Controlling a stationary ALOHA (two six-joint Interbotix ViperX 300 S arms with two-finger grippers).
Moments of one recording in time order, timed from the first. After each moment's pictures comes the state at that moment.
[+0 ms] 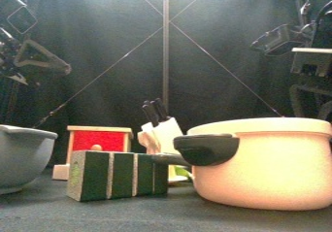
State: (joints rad) left arm 0.00 -0.77 1.41 -0.04 -0.54 0.00; right arm 0.55 -0.01 0.67 -0.58 1.13 1.96
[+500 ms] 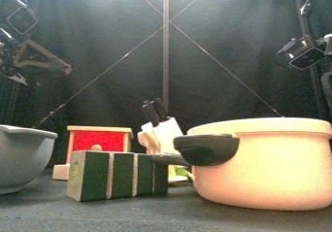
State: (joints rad) left arm 0.00 -0.77 1.42 -0.04 -0.54 0.00; right arm 0.55 -0.30 0.91 -0.47 0.87 1.95
